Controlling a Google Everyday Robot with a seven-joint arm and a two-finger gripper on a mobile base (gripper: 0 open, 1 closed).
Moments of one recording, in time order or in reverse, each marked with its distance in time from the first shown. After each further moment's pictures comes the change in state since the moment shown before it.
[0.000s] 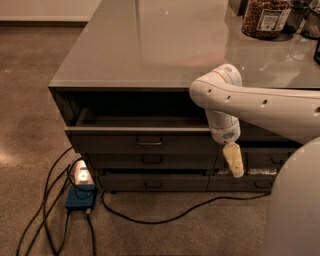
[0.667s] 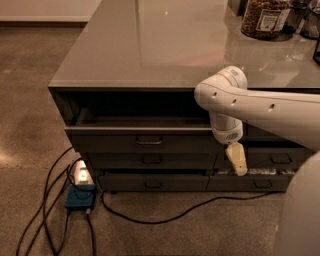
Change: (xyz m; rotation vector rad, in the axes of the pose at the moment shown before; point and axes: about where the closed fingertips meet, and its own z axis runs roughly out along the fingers) arm 0.001 -0.013 0.003 0.086 -0.022 -0.094
